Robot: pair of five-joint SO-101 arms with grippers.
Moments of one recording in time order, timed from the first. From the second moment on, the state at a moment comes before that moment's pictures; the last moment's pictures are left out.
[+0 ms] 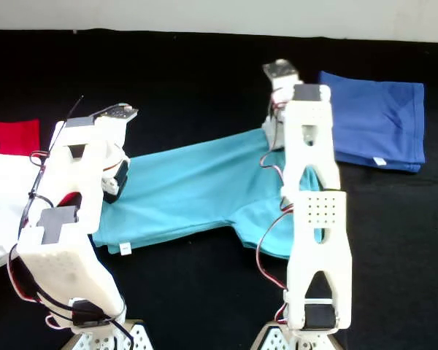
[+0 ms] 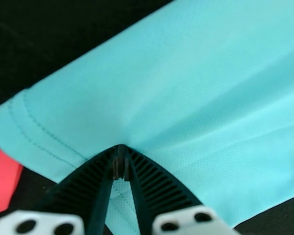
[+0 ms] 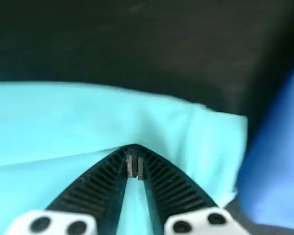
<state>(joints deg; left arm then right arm) -14.6 24.0 10.2 68.4 -23.3 -3.7 65.7 -70.5 90.8 16.3</state>
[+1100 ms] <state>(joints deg) -15.3 1.5 22.8 79.6 -23.3 -5.9 7.7 -11.6 97.1 13.6</state>
